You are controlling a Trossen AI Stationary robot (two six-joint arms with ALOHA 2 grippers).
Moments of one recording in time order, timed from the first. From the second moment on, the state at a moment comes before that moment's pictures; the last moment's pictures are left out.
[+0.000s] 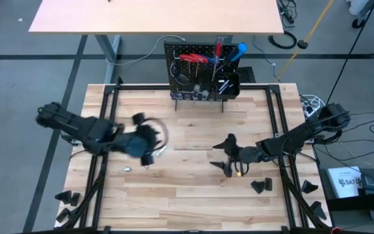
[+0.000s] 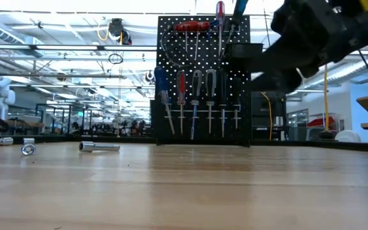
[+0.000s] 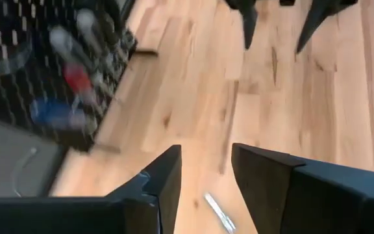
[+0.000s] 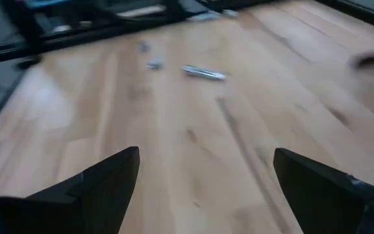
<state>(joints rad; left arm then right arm) -0.37 1.31 1.41 -1.02 -0.56 -0.29 0.35 1.35 0.47 0.46 0.44 0.40</state>
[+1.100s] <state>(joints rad) -0.43 1.00 0.69 -0.32 -0.68 -0.27 -0.06 2.34 1.44 0.45 -0.27 -0.21</state>
